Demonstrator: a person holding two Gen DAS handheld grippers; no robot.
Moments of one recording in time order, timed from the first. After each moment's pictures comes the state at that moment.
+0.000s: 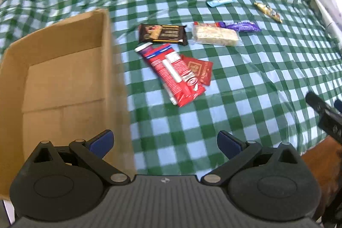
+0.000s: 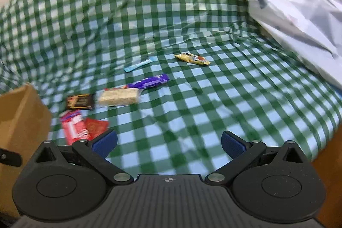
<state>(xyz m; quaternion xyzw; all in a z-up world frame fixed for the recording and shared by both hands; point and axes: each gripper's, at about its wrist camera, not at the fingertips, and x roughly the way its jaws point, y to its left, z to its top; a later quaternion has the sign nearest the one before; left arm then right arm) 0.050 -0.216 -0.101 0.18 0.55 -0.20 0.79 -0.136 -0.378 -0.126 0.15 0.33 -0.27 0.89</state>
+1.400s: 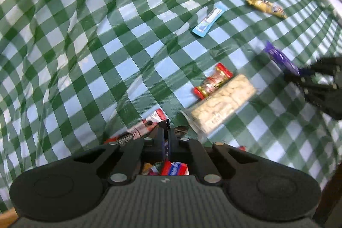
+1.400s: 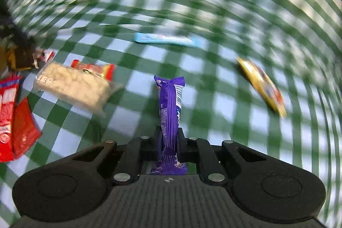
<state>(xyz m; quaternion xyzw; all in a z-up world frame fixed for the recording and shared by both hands) 0.254 -0.312 -0.154 0.30 0.51 -0.35 0.73 0.077 -0.472 -0.226 -0.01 0.46 -0.10 0.88</state>
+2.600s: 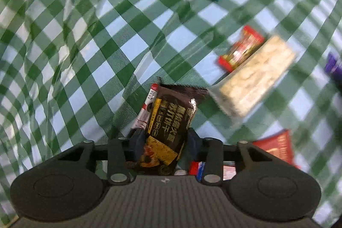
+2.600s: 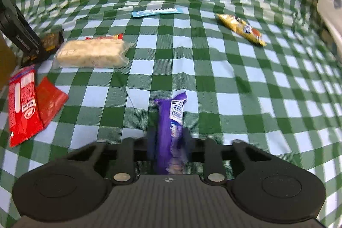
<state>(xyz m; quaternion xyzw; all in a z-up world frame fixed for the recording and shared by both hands) 0.235 -0.337 -0.200 0.38 0.48 -0.31 0.73 0.011 -0.407 -0.247 0.04 0.45 -0.18 0.87</state>
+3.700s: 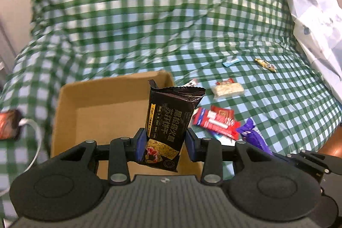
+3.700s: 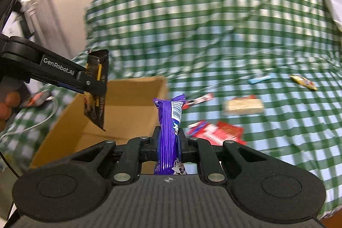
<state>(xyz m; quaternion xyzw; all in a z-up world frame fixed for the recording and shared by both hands) 0.052 -0.048 0.017 0.12 0.41 -0.25 0.87 -0.085 -0.157 -0.067 0.12 0.30 -0.05 0.95</state>
